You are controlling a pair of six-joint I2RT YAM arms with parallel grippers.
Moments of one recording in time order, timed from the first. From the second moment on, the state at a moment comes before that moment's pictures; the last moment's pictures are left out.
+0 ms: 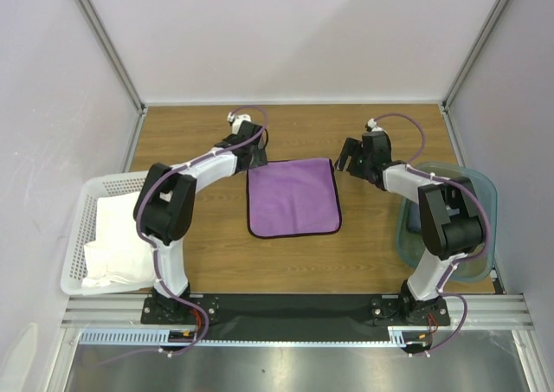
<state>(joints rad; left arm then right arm) -0.46 1.94 1.34 -0.26 -0.38 -0.53 0.27 1.75 1.00 0.06 -0.01 0.52</state>
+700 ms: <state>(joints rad) -0.56 1.36 0.84 -0.30 -0.19 -0.66 0.36 1.39 0.75 -0.10 -0.07 0.59</state>
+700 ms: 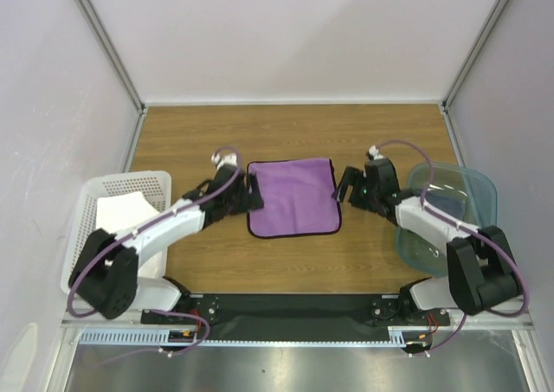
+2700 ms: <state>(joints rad) -0.67 1.30 0.47 -0.09 -0.19 -1.14 0.43 1.36 0.46 0.13 -0.14 0.84</state>
